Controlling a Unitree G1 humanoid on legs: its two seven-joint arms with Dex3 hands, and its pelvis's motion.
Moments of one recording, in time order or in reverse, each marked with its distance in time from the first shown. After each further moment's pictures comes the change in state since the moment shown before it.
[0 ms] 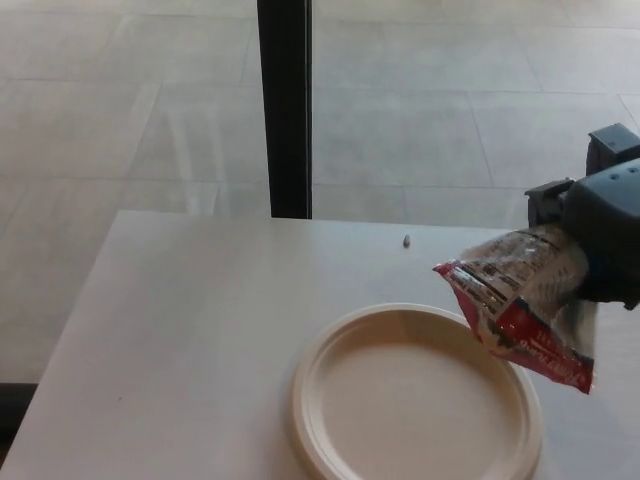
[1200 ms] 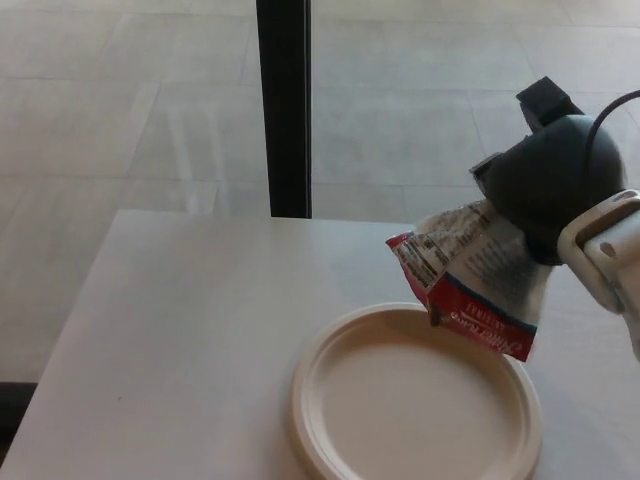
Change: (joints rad) left_arm -0.044 0.012 -0.007 -0.007 0.003 0.000 -0.009; right_arm -0.143 0.080 0.206 -0.097 -0.387 0.158 0.124
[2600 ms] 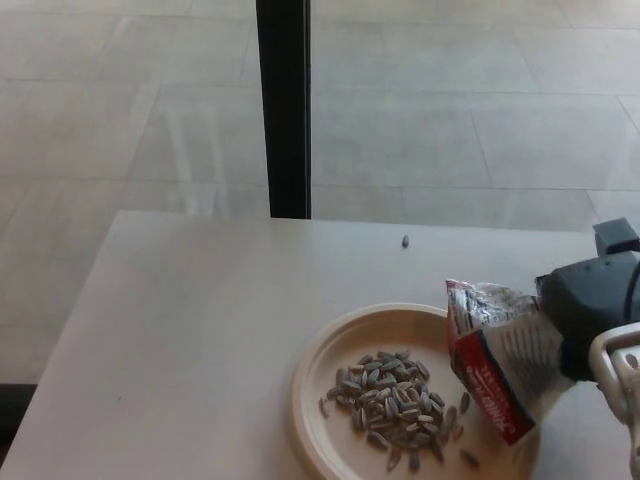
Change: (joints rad) left_arm 0.023 0.010 0.008 -0.007 -0.001 0.000 -0.018; right_arm 0.398 0.222 -0.318 0.020 -0.105 0.134 0.061
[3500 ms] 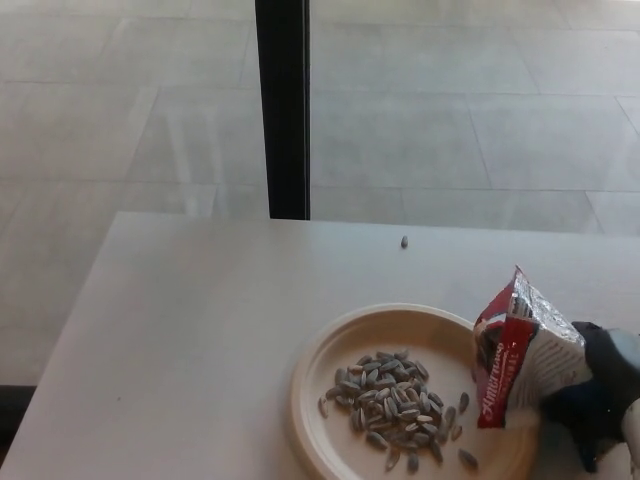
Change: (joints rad) left_arm 0.020 -0.019 -0.001 0.007 0.000 0.000 -0.002; right_arm 0.163 0.264 -0.341 0.029 0.370 -0.003 -0.098
